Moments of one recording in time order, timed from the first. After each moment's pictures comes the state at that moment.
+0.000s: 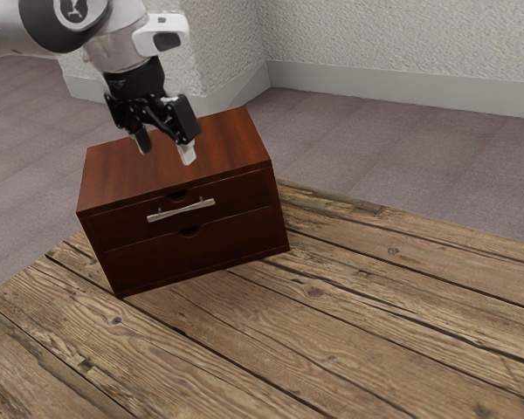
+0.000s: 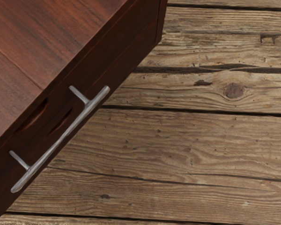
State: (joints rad) arm -0.01 0.20 0.21 -1.11 -0.04 1.38 0.13
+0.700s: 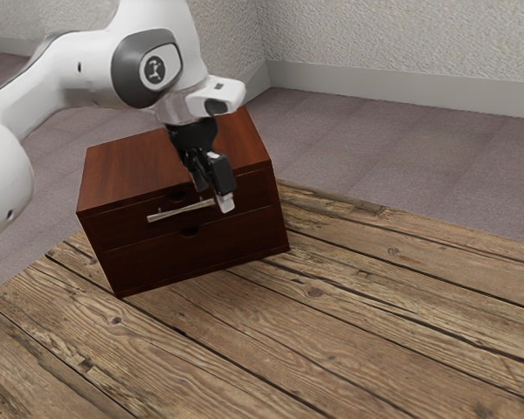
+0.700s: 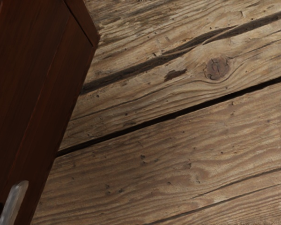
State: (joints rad) arm -0.01 0.32 0.20 -1.18 -0.08 1.51 0.48
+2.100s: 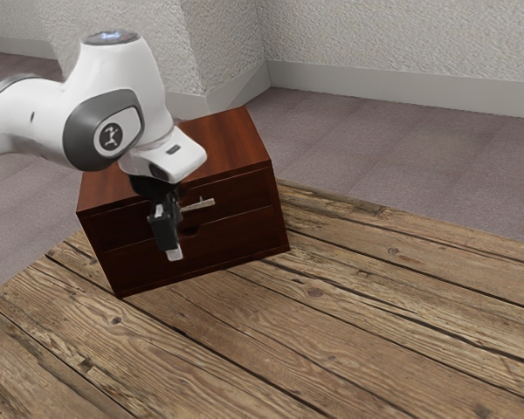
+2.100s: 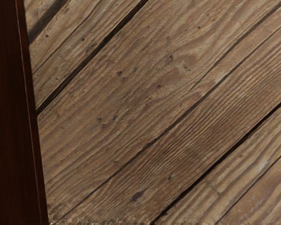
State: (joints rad) arm -0.11 -0.02 0.25 -1.72 0.10 1.74 0.90
